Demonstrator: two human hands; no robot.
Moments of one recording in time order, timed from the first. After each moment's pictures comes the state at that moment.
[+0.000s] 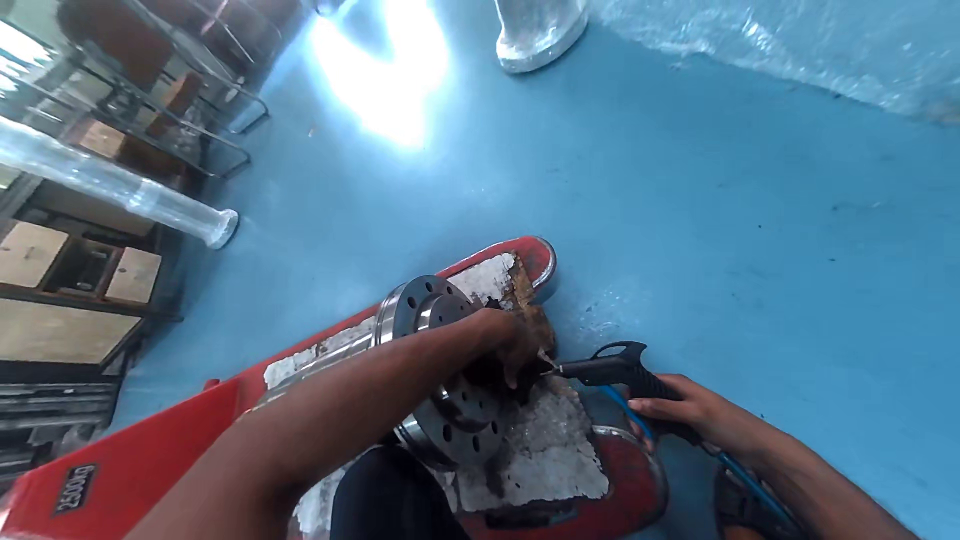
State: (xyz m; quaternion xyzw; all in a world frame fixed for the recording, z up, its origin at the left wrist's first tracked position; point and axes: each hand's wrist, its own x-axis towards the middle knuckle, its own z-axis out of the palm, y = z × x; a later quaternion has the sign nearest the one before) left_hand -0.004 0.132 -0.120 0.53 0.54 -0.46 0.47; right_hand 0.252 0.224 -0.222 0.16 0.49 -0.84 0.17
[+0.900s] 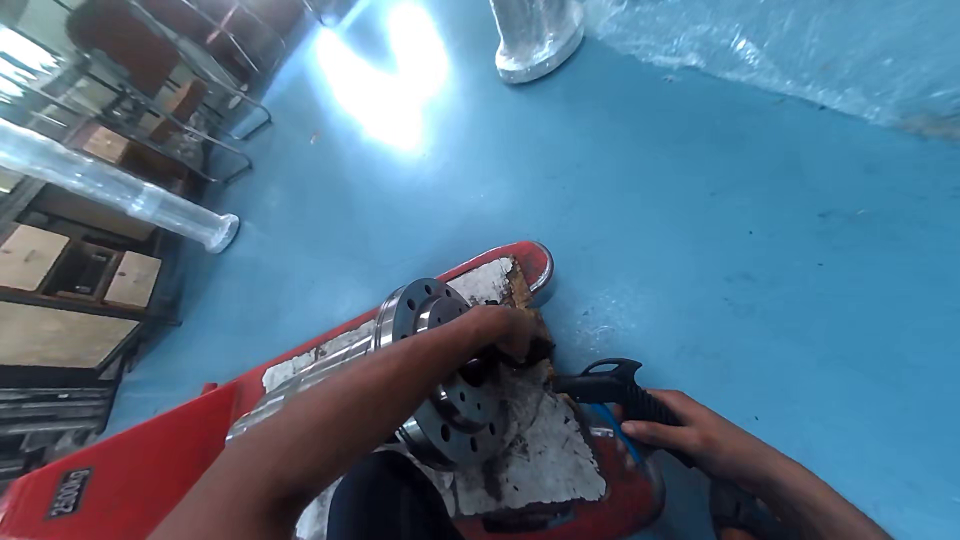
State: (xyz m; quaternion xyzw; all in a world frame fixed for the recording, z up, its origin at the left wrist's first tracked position) left_hand -0.004 0.141 -0.099 0.49 0.64 -0.36 0.46; right_hand 0.260 0.211 -0.206 0.13 0.54 -0.82 0.15
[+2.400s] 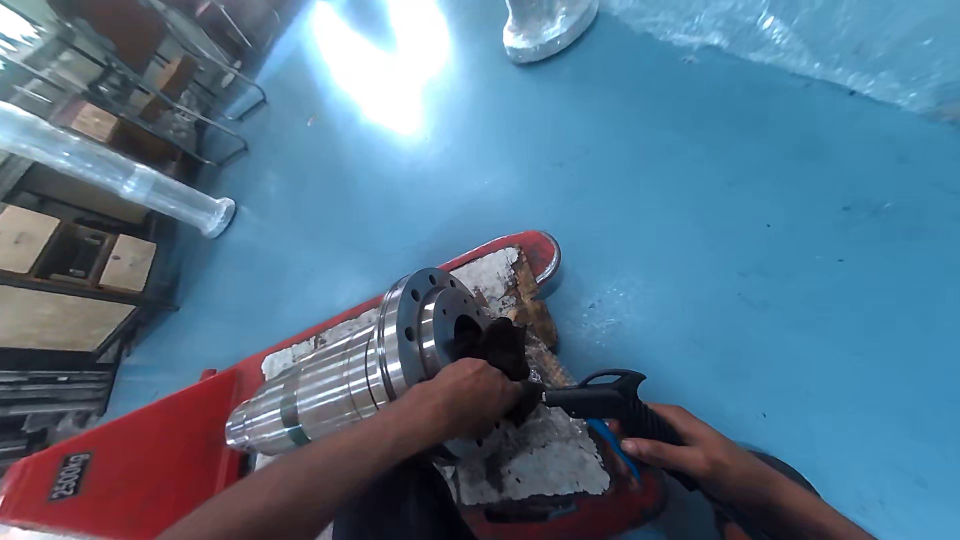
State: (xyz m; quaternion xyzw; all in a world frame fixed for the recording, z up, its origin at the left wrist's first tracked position) left_hand 0.030 0.044 -0.046 0.53 0.64 -0.31 0.47; right_hand 0.263 0.186 -0.199 0.08 0.51 -0.85 0.12
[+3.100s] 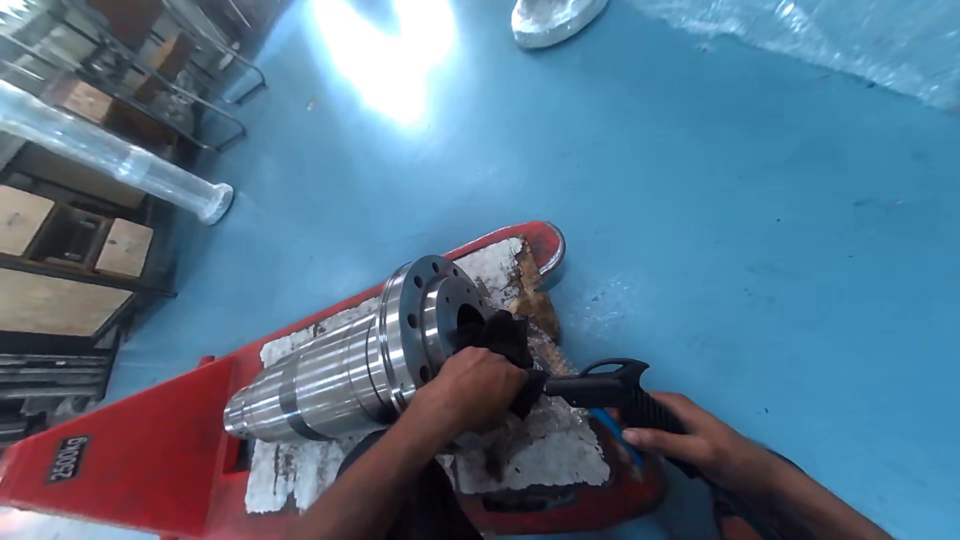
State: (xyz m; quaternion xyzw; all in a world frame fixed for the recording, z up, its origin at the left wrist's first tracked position) left_hand 0.038 0.037 -0.051 0.51 0.70 -0.27 0.42; right_hand 0.258 0.187 -0.198 0.08 0.52 -0.84 0.12
